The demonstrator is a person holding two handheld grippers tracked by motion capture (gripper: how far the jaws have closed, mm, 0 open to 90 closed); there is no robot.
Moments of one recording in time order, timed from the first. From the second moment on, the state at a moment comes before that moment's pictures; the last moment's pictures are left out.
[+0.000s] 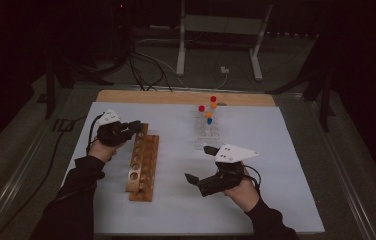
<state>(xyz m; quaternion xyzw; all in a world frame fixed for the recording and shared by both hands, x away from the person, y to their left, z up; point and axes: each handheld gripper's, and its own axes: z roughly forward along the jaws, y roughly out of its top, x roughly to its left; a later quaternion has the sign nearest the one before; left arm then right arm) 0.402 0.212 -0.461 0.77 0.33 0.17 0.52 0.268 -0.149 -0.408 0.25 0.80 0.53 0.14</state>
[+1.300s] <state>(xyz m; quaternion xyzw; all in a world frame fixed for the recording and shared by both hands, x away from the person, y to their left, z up) 0.286 0.237 -0.442 0.75 0.29 0.14 0.57 0.387 -0.192 -0.444 0.42 0.76 0.45 0.20</state>
